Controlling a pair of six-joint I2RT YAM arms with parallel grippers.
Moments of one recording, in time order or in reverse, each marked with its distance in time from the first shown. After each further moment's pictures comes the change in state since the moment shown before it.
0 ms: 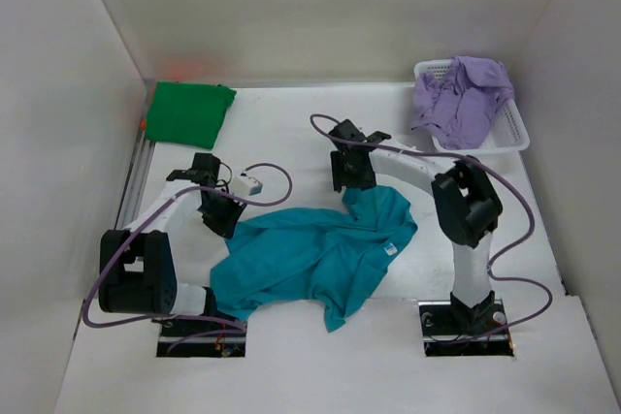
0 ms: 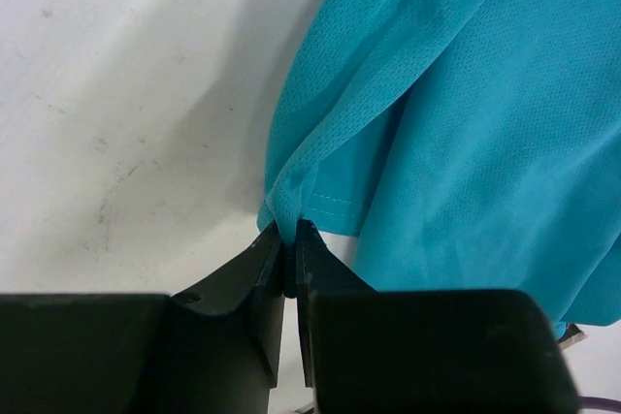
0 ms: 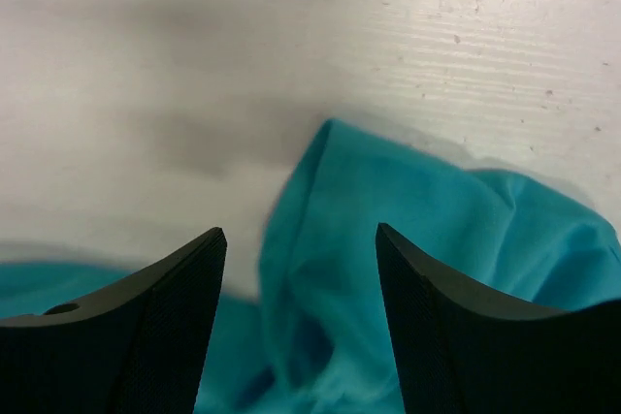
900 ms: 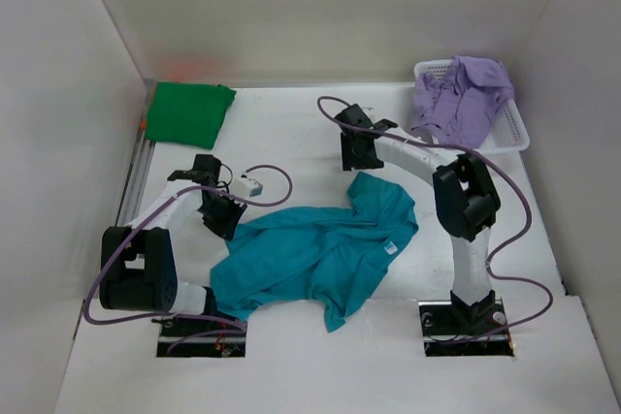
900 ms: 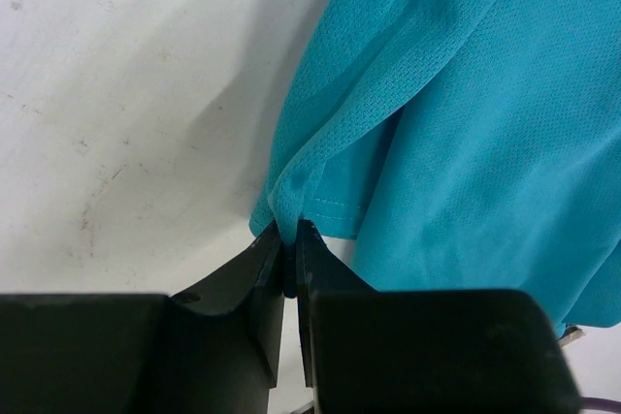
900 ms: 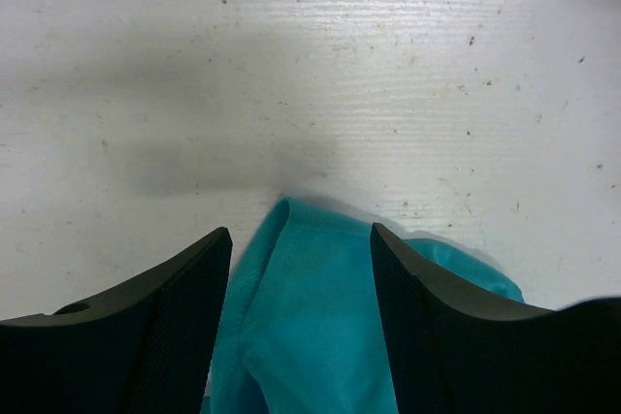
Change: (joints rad) left arm 0.000 0.017 -0.014 0.007 0.000 0.000; right arm -0.078 0.105 0.103 0.030 0.179 -0.073
